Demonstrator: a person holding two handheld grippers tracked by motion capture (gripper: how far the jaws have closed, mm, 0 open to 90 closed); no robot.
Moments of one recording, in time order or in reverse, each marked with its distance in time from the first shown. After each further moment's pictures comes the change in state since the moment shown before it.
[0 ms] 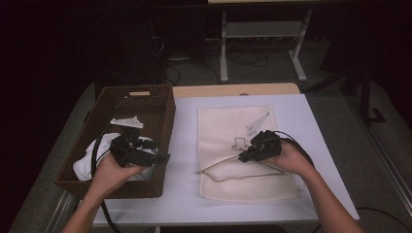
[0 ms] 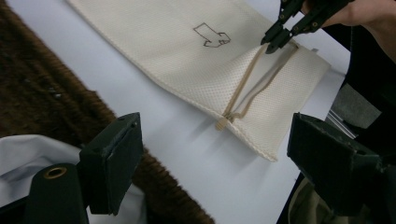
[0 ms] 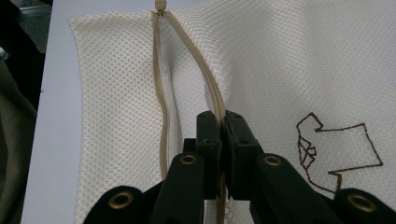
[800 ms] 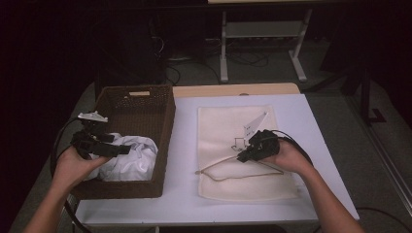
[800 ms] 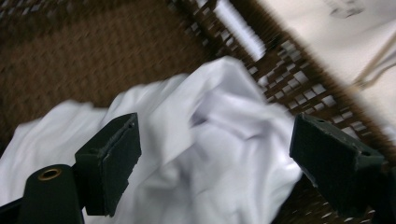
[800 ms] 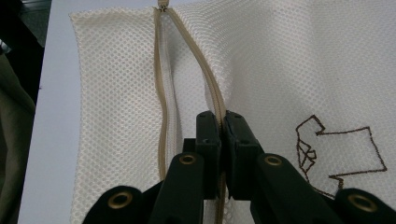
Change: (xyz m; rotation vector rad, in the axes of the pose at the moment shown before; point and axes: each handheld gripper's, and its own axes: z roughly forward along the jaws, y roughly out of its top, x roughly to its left) left arm 0.070 -0.028 -0.052 0.116 0.347 -0.072; right arm -0.003 0.004 0.003 0.022 0.014 -0.013
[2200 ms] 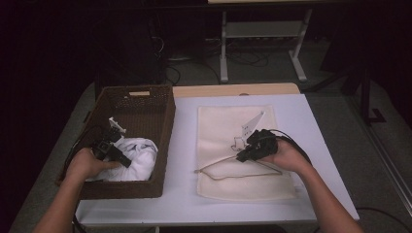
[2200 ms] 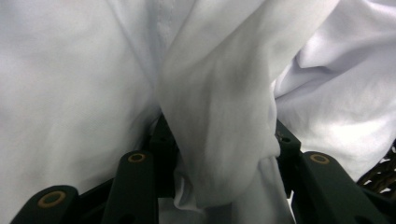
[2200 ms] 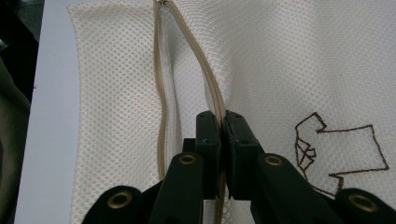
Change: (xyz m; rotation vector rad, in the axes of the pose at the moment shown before) left arm 0.026 -0.005 0.072 0.424 -0.062 -0.108; right arm -0.002 0.003 0.003 0.019 -0.001 0.002
